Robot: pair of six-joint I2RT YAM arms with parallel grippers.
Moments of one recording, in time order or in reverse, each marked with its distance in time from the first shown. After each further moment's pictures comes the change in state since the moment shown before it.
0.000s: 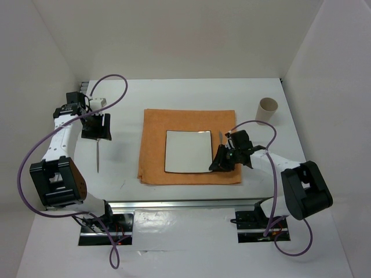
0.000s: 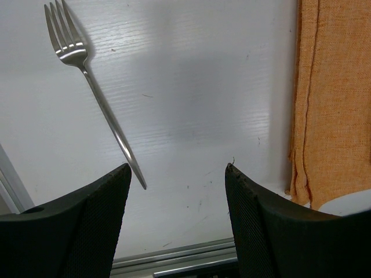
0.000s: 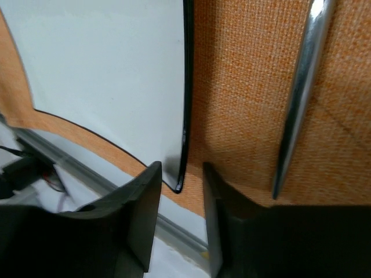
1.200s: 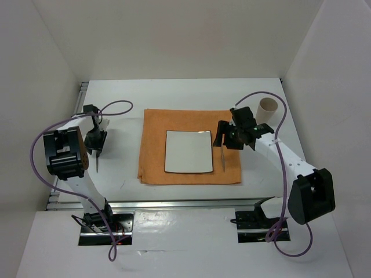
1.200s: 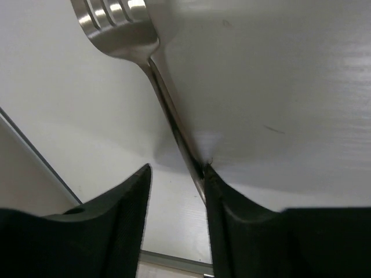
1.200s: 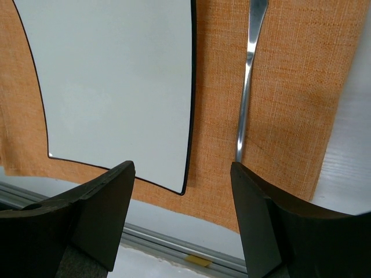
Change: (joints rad) left arm -0.003 0.343 -0.094 0.178 -0.422 0.068; right arm 0.002 -0.051 0.388 -0.370 0.313 -0.145
